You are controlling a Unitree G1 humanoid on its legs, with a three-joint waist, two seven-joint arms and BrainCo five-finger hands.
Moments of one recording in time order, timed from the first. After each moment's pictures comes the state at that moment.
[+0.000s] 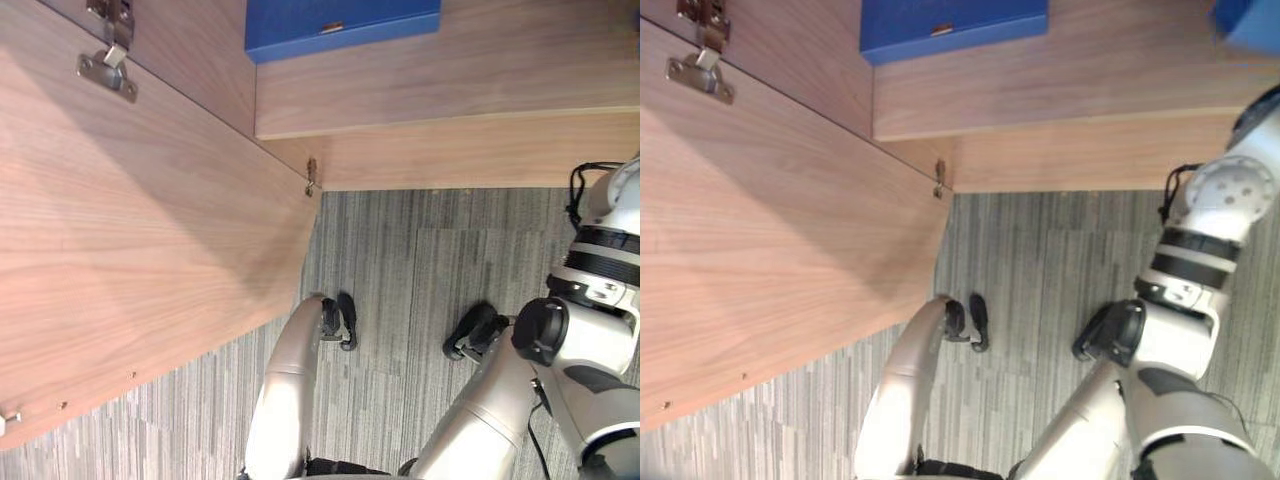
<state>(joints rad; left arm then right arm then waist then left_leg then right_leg) 0.46 0.01 -0.19 0.59 -0.75 -0.01 0.21 -1.07 -0.53 -0.45 0.23 1.36 -0.47 -0.64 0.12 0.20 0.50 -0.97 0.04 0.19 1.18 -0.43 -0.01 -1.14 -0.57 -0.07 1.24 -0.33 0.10</state>
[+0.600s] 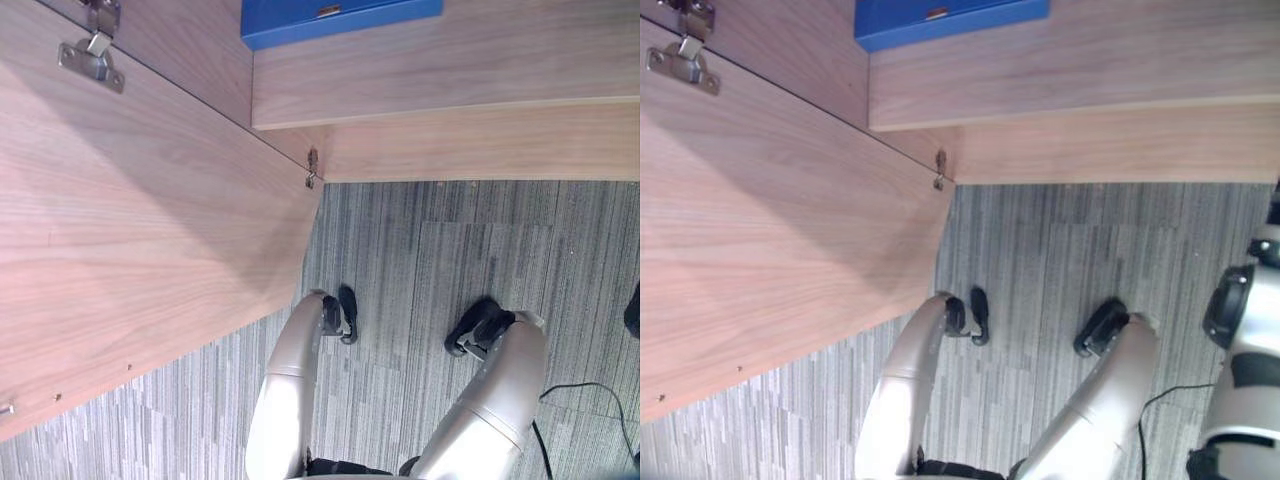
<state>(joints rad) 0.46 -0.02 -0.21 0.65 -0.79 -0.03 0.23 -1.30 -0.92 -0.01 0.51 0.81 -0.06 -0.58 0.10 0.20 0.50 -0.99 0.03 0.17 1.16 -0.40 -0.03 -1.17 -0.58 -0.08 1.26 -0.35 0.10</state>
